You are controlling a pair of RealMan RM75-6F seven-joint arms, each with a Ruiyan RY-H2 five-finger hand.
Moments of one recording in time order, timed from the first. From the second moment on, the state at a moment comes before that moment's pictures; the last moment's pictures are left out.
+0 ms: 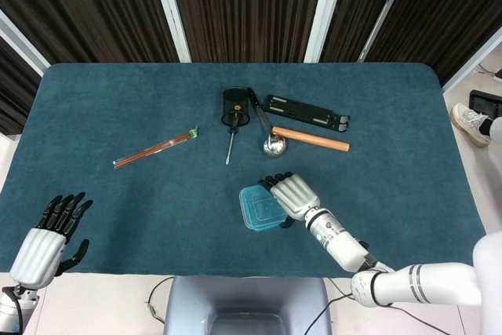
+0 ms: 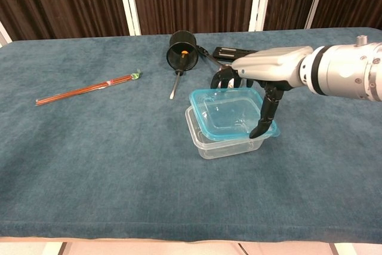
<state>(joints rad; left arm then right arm) -0.13 -1.17 0.04 -1.53 1.73 1.57 0.00 0.95 -1.39 0.06 -1.78 -0.77 0.91 -0.67</state>
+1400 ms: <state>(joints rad) -0.13 -1.16 0.04 -1.53 1.74 1.58 -0.01 0.97 -1.44 0.03 -1.72 -0.75 0.91 -0.65</state>
